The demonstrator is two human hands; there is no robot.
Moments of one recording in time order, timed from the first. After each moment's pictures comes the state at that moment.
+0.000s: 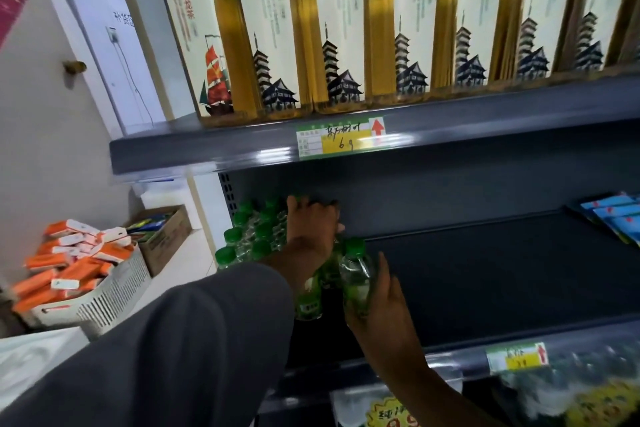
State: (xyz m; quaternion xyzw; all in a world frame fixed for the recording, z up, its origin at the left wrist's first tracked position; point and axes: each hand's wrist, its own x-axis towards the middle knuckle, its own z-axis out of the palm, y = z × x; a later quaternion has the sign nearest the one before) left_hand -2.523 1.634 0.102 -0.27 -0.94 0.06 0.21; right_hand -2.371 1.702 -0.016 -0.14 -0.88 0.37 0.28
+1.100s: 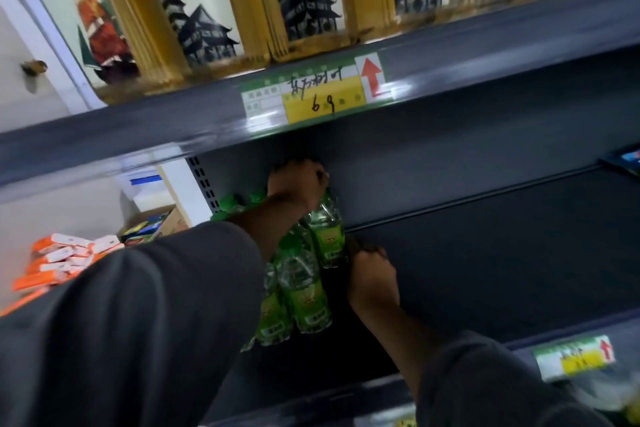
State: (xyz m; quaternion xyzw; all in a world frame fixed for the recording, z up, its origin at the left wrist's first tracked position) left_hand -2.622 1.660 0.109 -0.28 -0.93 -0.06 0.21; right_hand -2.496 1.725 -0.035 -0.19 -0.93 0.24 0.21
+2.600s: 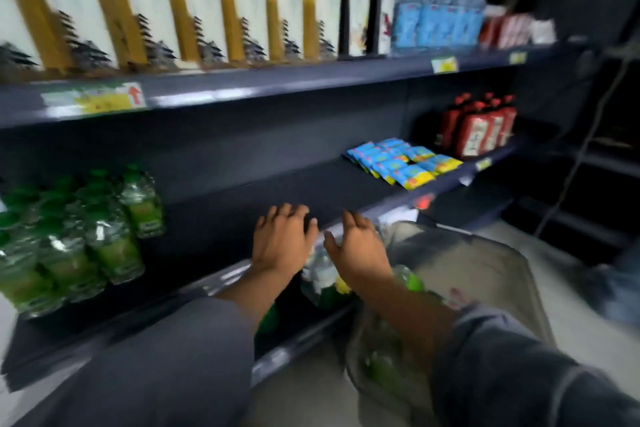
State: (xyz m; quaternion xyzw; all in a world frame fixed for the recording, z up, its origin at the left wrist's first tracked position) left_hand -2.263 1.764 0.039 -0.45 -0.85 -0.21 0.18; right_hand -2.139 1.850 0.025 -0.34 -0.88 0.15 0.30
